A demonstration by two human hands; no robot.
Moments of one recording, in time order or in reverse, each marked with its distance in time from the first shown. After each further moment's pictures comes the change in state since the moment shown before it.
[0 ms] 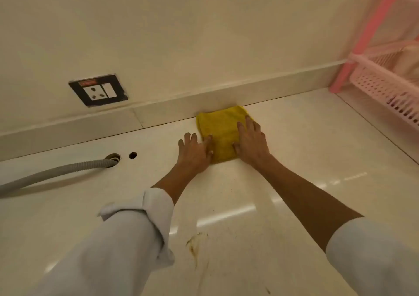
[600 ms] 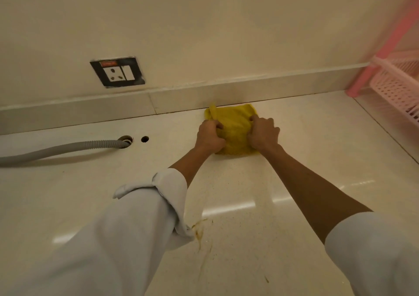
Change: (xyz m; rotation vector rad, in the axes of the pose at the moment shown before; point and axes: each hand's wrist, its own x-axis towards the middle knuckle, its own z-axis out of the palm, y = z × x) left_hand 0.003 0.012 -0.024 -0.832 0.073 -0.223; right_hand 0.017 -0.006 -0.009 0.155 -0.077 0.186
